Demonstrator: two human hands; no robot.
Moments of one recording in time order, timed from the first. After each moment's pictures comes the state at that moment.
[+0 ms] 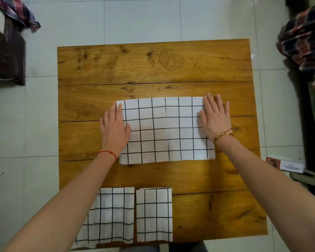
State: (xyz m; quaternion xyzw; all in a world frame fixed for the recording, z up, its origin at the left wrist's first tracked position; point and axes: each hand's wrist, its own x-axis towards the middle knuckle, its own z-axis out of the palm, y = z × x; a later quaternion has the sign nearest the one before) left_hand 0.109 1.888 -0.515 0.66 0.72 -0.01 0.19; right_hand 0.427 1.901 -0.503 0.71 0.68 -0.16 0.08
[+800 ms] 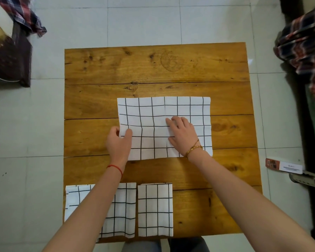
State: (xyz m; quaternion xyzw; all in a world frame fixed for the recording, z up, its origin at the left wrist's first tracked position) left_hand 0.133 1.839 -0.479 0.32 0.81 0.27 0.40; right_hand 0.340 1.854 -0.504 0.60 0.78 -0.19 0.05
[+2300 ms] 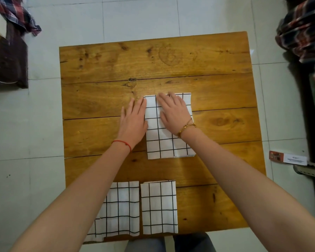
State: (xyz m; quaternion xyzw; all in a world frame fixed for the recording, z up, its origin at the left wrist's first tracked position) left_hand 0.145 1.893 -0.496 0.76 0.61 -0.06 0.21; right_hand 0.314 1.908 -0.499 0.58 0.80 -0.17 0.02
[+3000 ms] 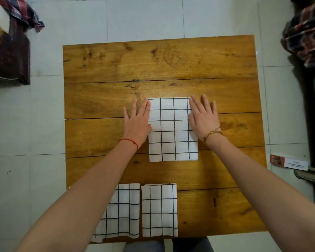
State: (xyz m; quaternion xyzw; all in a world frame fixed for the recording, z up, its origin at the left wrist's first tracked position) left_hand 0.151 1.900 -0.510 0.76 0.61 -0.15 0.19; right_hand 0.384 1.896 -0.508 0.66 0.72 -0.15 0.12
